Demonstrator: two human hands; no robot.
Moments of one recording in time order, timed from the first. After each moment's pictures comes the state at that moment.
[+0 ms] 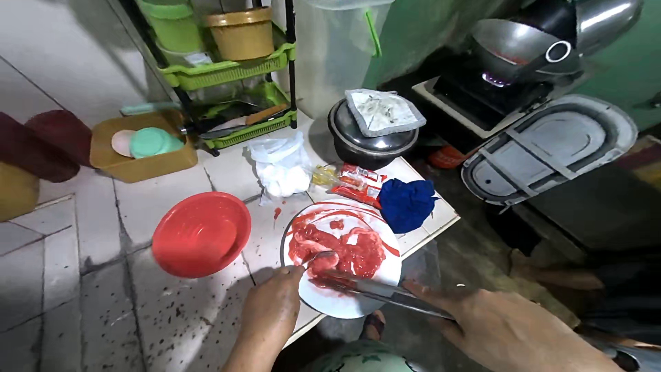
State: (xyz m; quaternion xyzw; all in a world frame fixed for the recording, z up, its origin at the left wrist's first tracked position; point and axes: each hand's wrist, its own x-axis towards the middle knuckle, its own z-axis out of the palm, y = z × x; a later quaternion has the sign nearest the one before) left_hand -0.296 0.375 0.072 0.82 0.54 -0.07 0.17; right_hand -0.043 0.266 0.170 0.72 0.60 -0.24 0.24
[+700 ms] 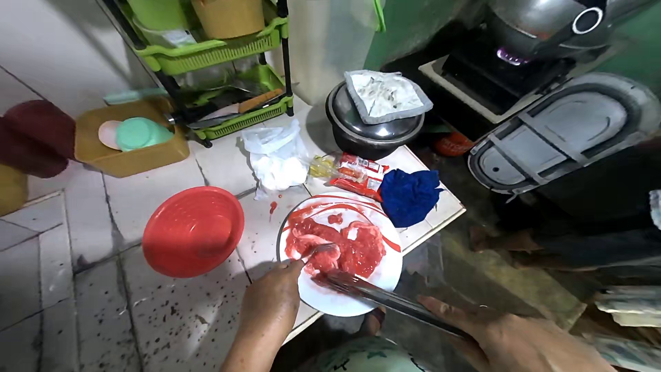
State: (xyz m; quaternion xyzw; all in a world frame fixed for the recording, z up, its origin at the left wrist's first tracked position) left_hand -0.288 0.378 0.065 0.82 0.54 -0.02 0.18; right_hand -0.032 0.232 0.170 0.72 0.63 -0.25 0.14
